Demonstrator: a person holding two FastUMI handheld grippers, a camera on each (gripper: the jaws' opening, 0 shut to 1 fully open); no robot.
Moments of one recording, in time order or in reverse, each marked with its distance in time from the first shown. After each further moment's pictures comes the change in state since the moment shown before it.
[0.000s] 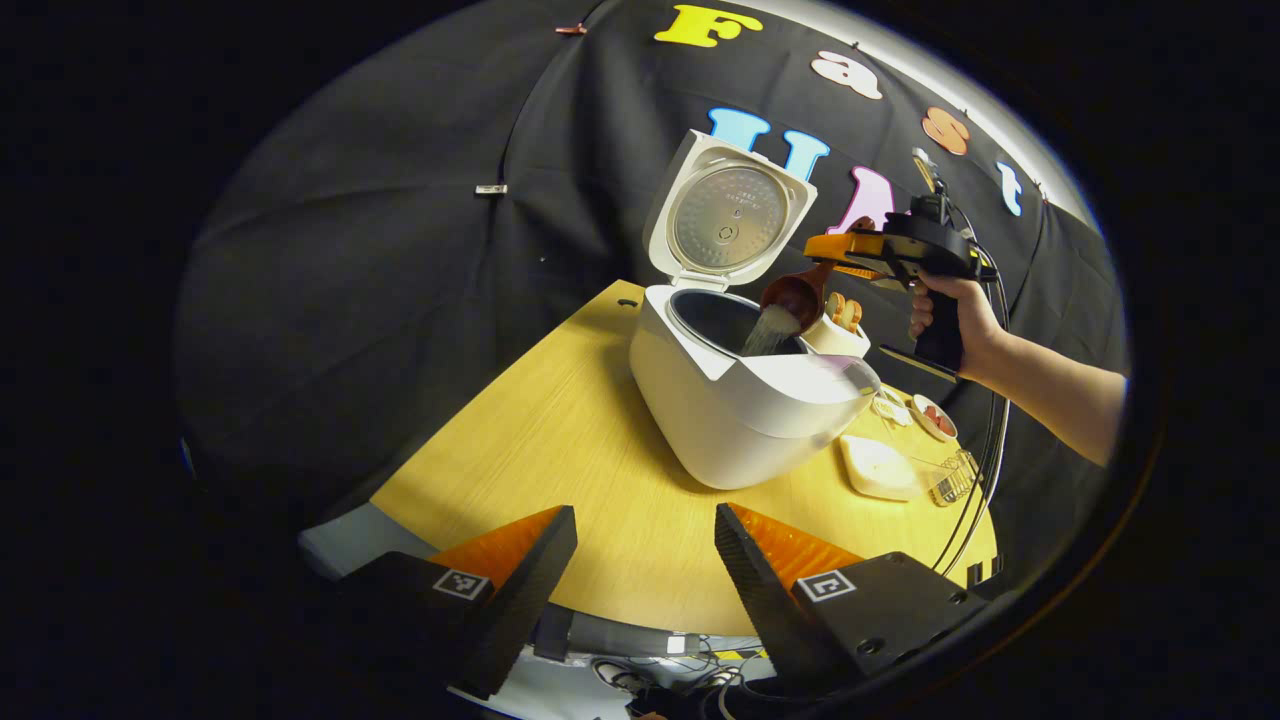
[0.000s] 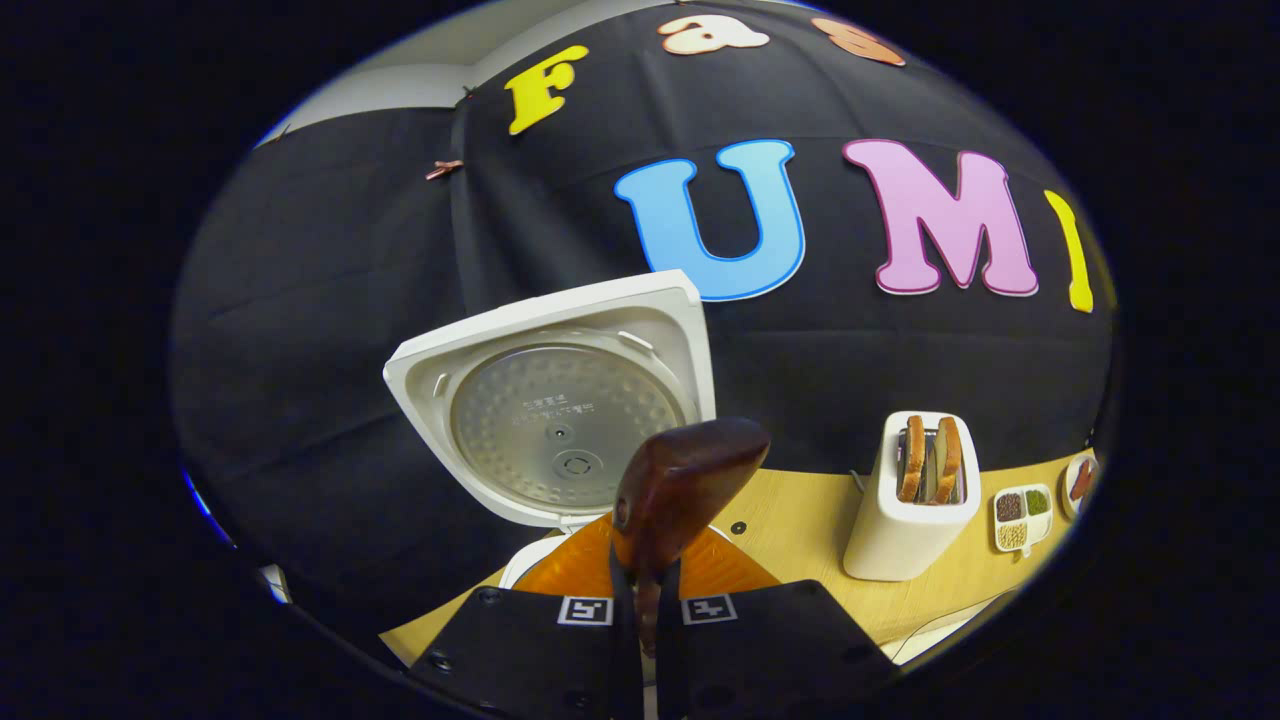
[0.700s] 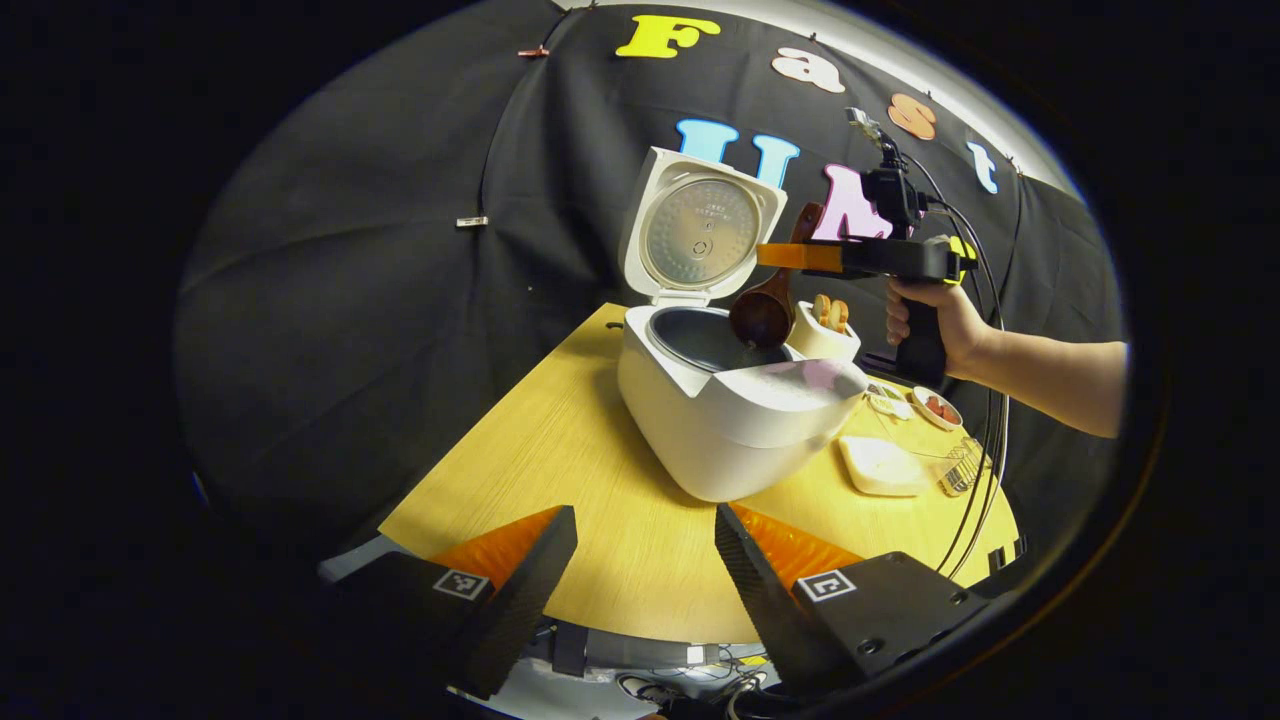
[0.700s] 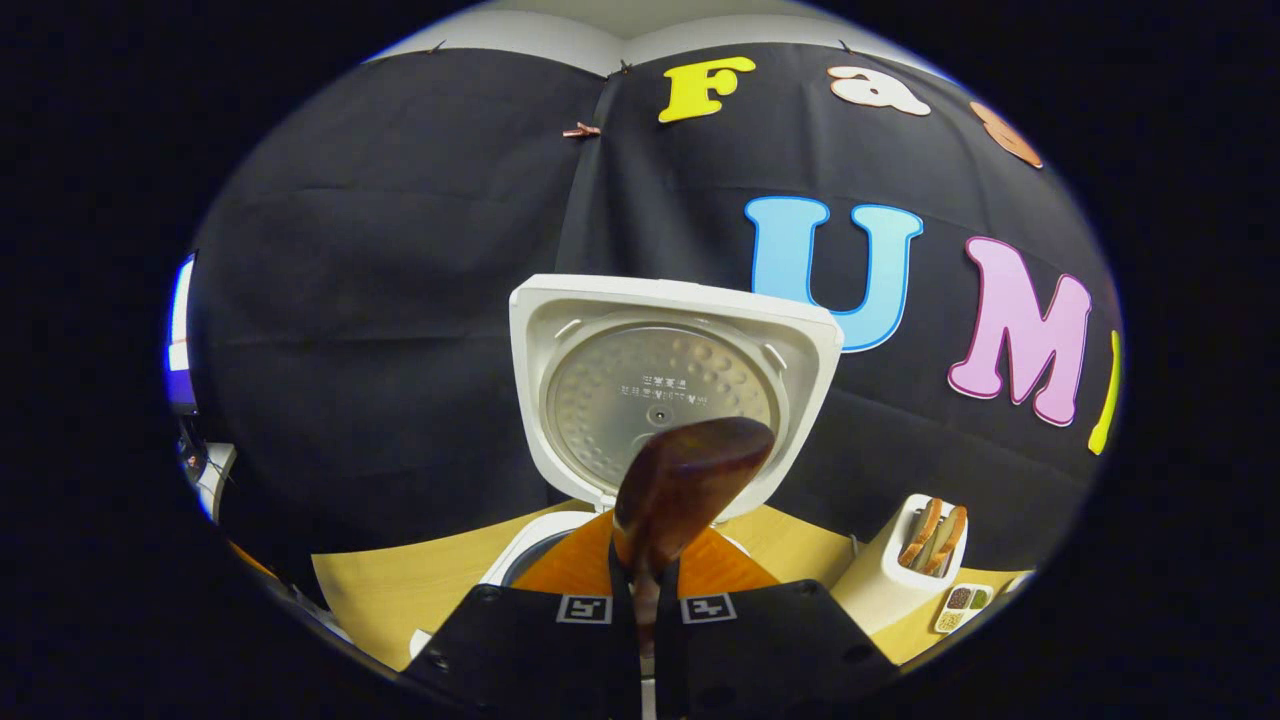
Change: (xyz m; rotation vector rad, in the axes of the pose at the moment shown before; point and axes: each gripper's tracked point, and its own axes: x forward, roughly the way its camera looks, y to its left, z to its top) left arm -0.002 -0.022 0.013 0.083 -0.063 -0.001; right arm -0.020 0.047 -0.006 -0.293 -0.054 0.099
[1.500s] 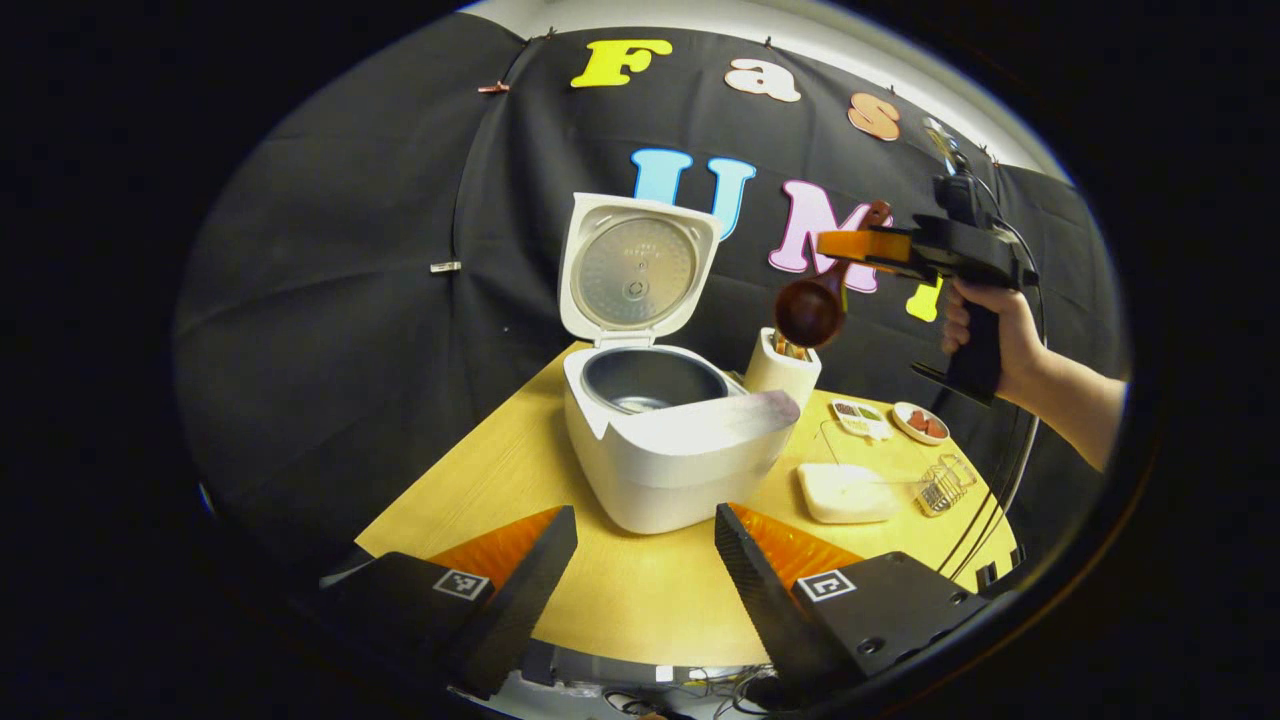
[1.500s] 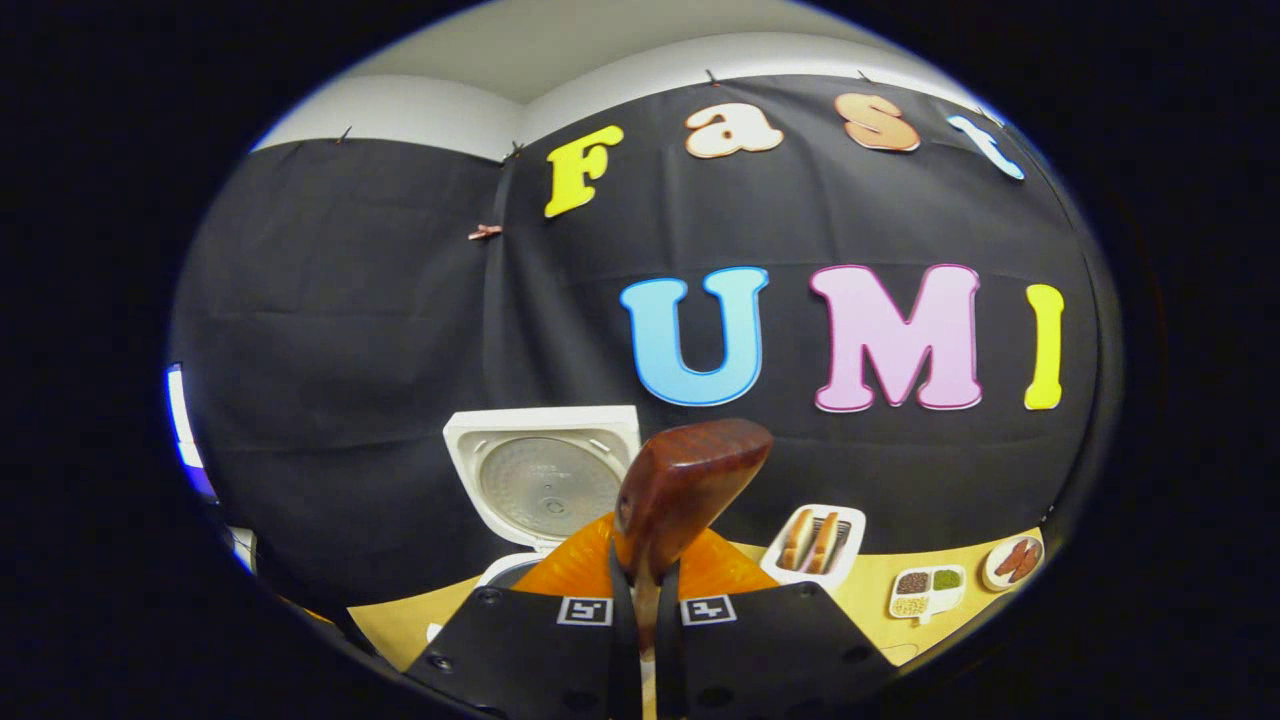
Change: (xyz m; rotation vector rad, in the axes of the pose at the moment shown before) left arm -0.011 -0.102 0.035 0.023 -0.110 0.042; right arm -0.152 -0.139 0.052 0.201 -0.168 -0.182
